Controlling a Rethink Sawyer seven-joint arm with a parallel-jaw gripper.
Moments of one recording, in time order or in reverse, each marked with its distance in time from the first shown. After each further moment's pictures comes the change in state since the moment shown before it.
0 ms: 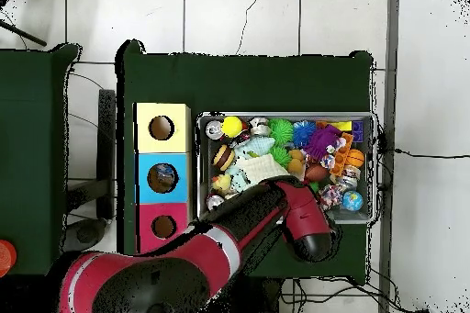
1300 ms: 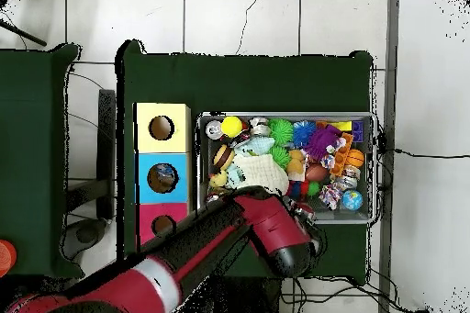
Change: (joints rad) arm 0.220 -0.060 -0.078 0.118 -0.051 -0.008 0.116
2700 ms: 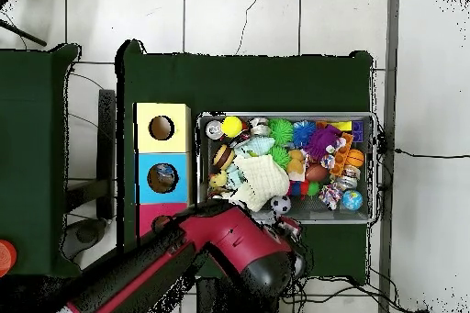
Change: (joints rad) arm 0.192 0.009 -0.164 0.048 -0.101 -0.232 0.276
